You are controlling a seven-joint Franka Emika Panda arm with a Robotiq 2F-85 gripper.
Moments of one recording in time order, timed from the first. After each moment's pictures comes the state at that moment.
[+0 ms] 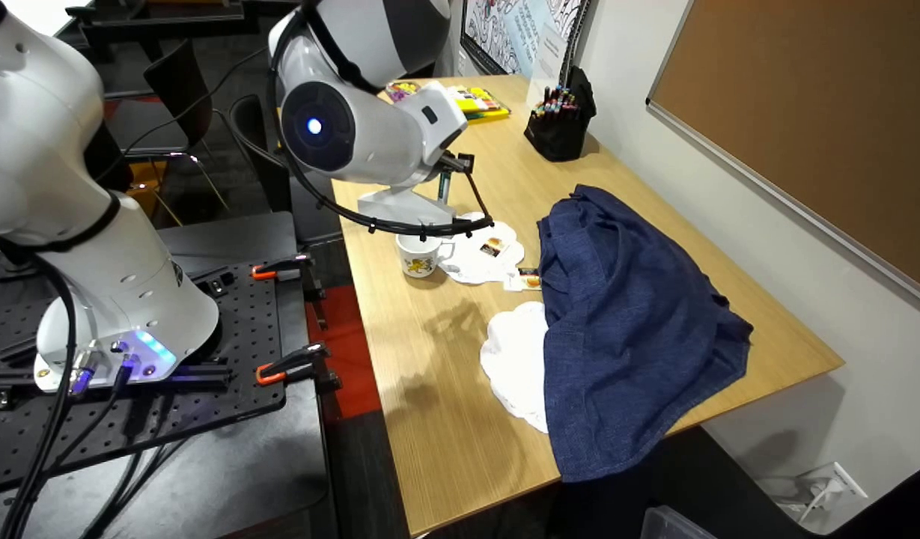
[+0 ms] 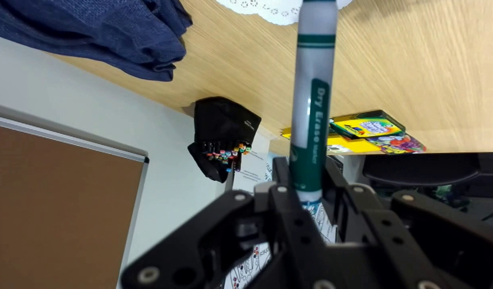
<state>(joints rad) -0.08 -0.22 -0.04 -2.76 1.76 2.45 -2.60</state>
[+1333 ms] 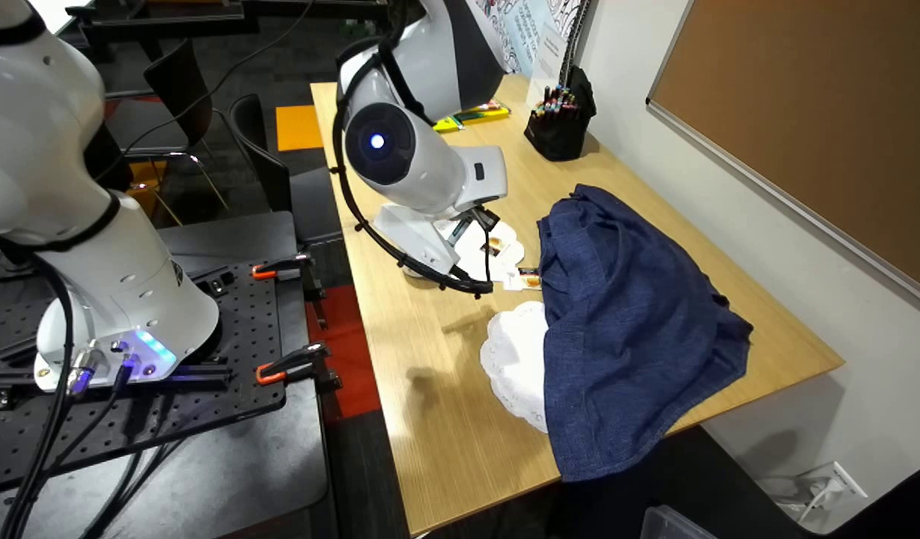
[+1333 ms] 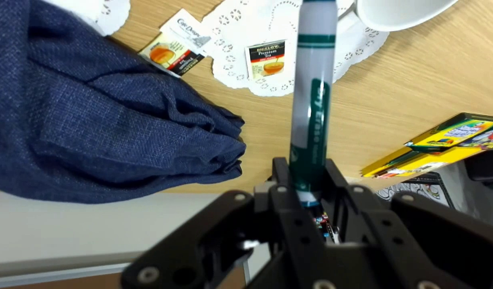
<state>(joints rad) -0.08 0.04 -0.04 -2.58 1.74 2.60 -2.19</state>
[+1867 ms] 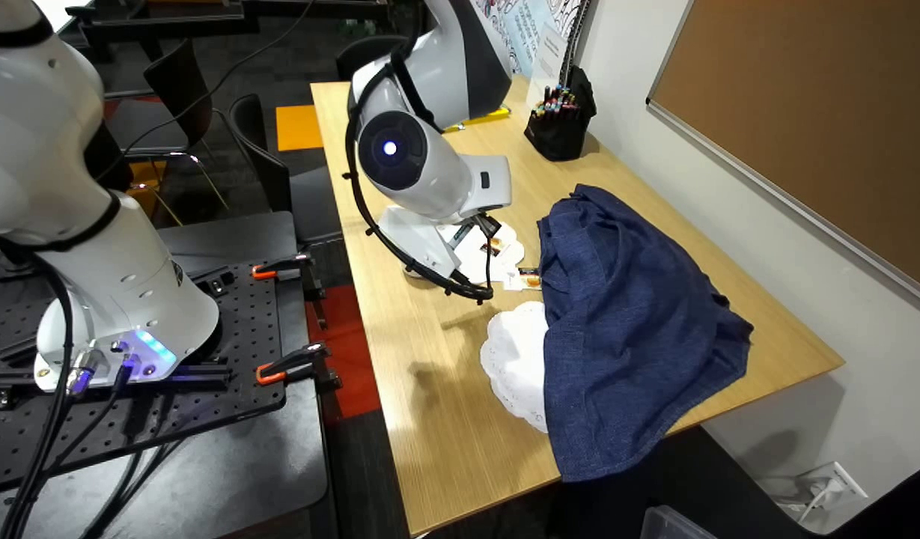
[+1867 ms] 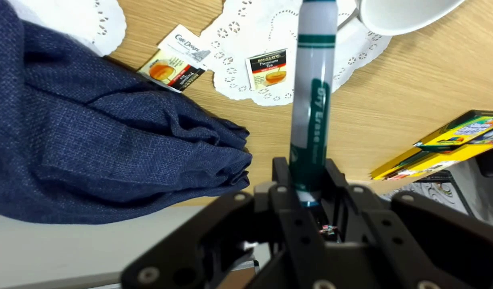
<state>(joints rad) -0.07 0.10 -0.04 -2.55 1.75 2.61 -2.15</state>
